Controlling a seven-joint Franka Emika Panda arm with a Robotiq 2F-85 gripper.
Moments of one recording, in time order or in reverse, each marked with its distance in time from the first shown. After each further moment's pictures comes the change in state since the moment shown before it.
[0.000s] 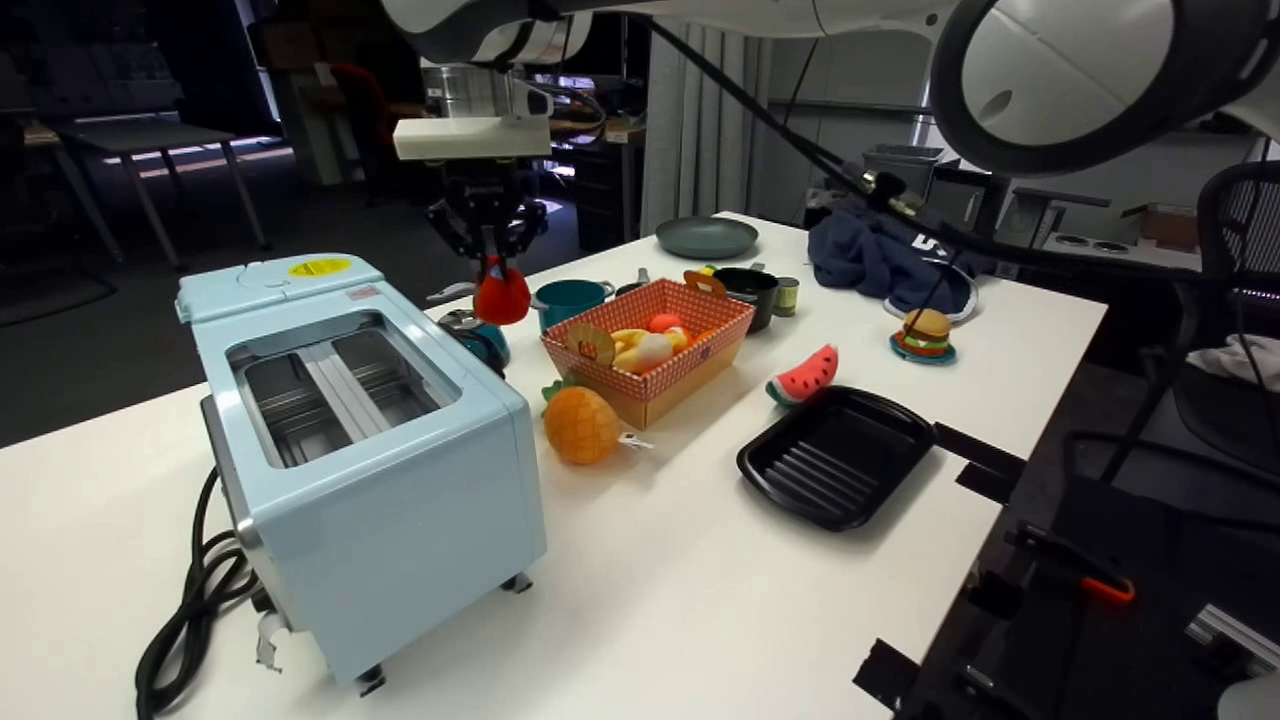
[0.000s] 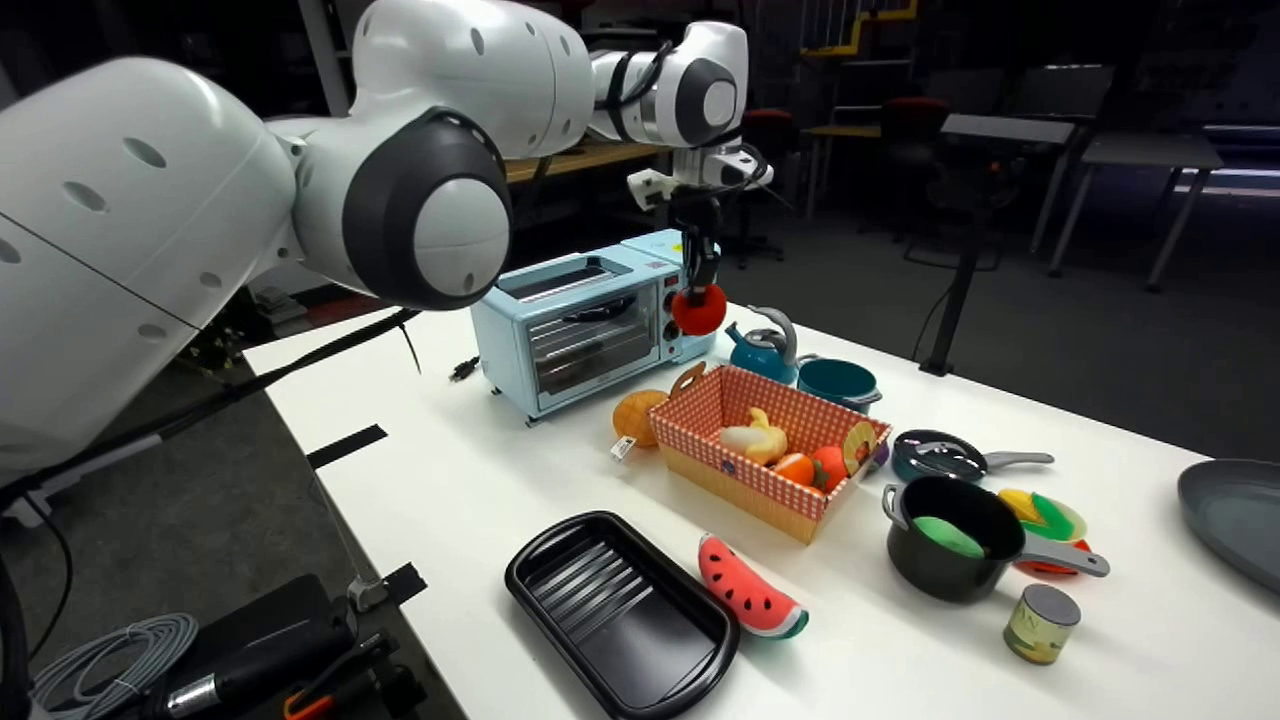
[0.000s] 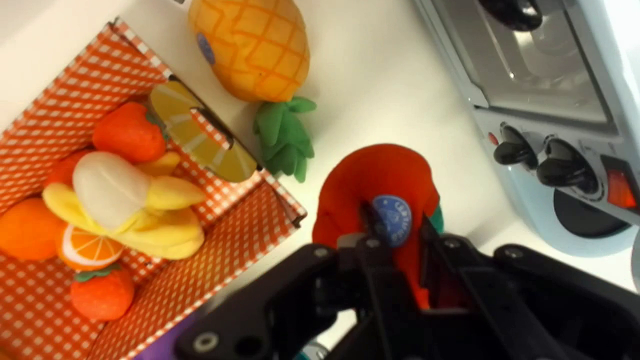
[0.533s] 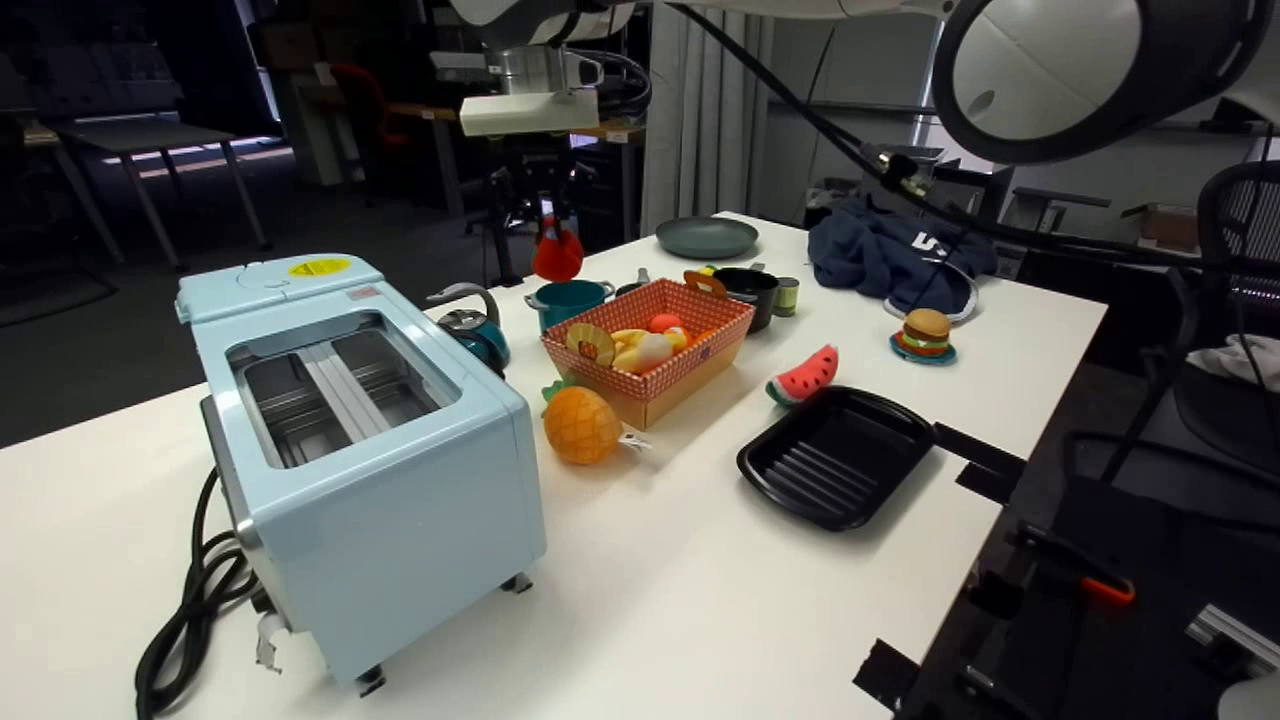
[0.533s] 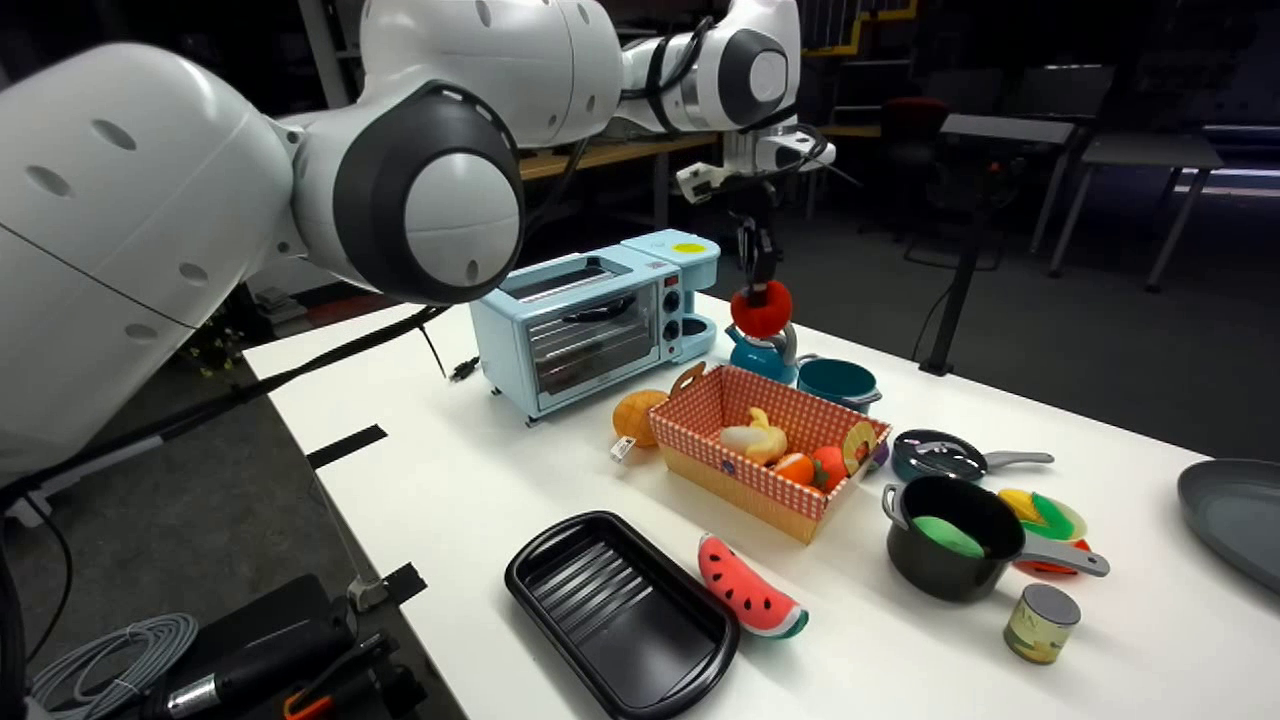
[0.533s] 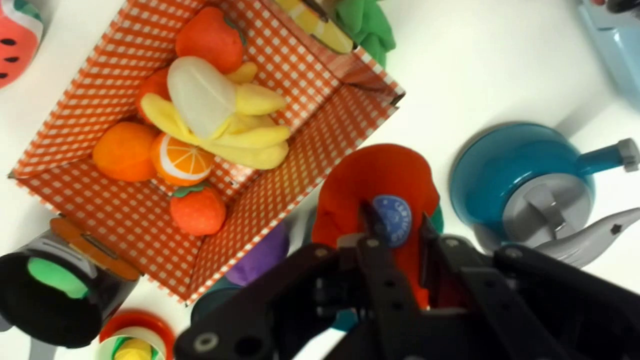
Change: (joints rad) arm -0.053 -0.021 -0.101 0.006 -0.016 0.000 0.008
